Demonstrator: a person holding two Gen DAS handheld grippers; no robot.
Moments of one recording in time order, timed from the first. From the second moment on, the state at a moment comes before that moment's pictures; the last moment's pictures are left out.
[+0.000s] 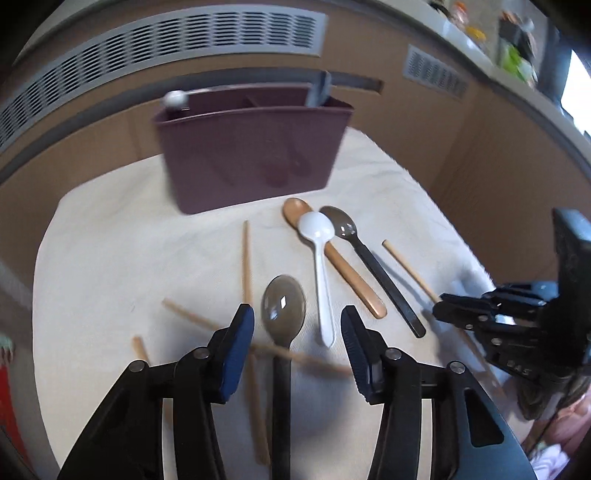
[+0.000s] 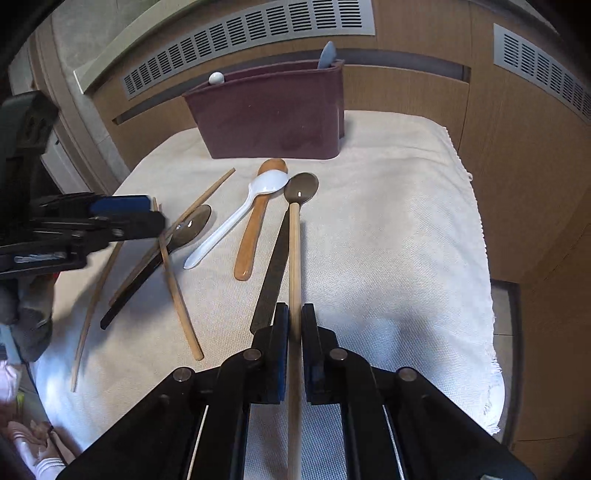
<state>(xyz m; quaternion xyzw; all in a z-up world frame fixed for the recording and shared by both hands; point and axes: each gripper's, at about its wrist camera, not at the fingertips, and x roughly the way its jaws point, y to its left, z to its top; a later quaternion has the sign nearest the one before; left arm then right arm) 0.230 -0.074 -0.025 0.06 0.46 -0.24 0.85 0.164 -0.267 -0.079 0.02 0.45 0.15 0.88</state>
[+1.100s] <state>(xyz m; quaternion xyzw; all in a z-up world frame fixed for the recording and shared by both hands) 0.196 -0.040 0.020 0.02 0.33 -0.15 0.93 0.156 -0.260 -0.039 0.02 0.41 0.15 0.90</state>
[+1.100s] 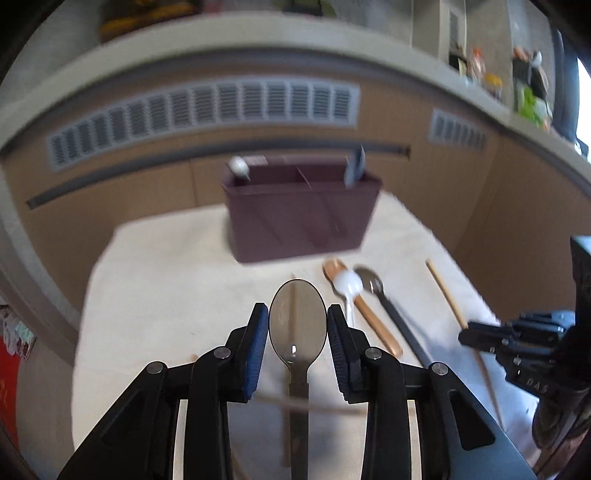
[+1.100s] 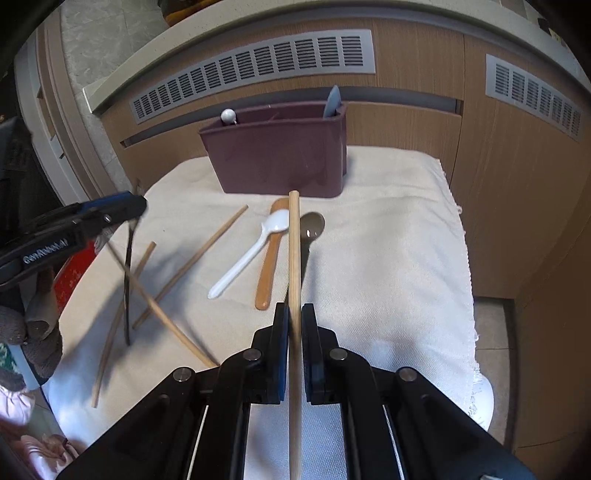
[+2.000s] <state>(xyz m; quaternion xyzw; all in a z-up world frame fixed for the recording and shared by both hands) 0.220 -0.018 0.231 -0.04 0.06 -0.15 0.99 0.204 -0.239 0.210 -0.01 0.06 0.10 0.99</state>
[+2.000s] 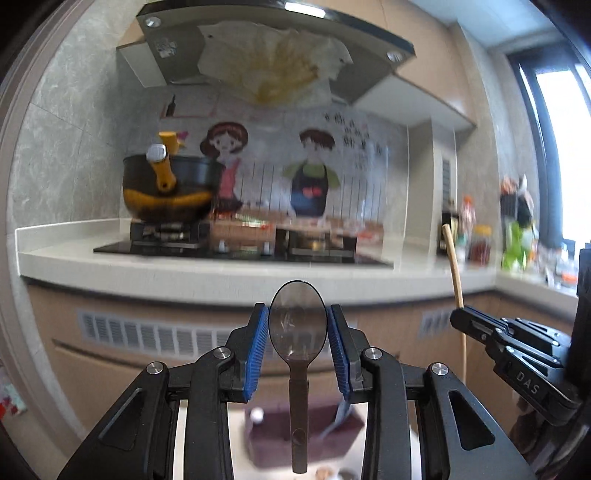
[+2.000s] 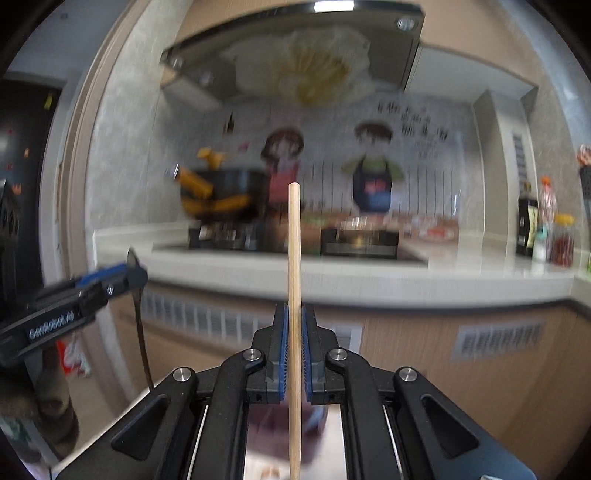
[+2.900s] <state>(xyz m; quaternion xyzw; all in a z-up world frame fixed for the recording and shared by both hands) 0.394 -0.032 0.114 -0.06 0.16 -0.15 0.97 0.375 -0.225 0.094 0.02 0.13 0.07 0.99</state>
